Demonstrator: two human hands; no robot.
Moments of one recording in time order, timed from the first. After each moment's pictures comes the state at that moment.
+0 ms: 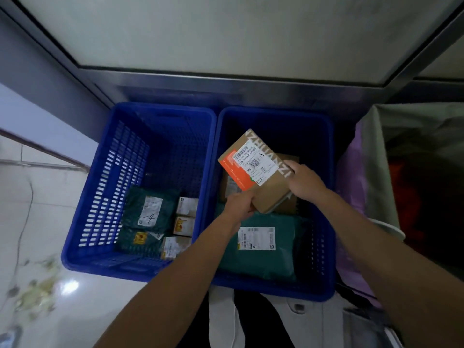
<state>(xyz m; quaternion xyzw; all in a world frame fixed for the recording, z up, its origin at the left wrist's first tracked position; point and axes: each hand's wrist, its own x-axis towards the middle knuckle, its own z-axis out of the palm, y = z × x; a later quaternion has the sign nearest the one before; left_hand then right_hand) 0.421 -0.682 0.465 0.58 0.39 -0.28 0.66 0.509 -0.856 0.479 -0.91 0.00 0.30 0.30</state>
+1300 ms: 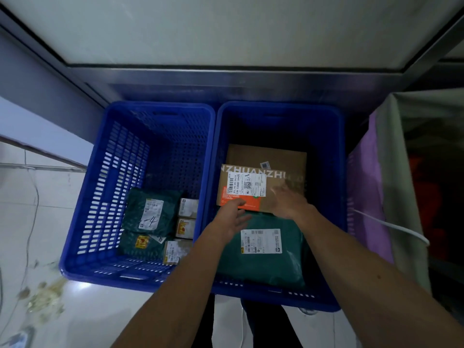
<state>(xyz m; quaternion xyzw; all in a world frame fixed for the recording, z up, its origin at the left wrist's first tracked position) 0.418 -0.659 0.403 0.47 0.48 -0.29 0.69 0.489 -0.821 0.395 -0.89 -0.10 0.43 0.10</state>
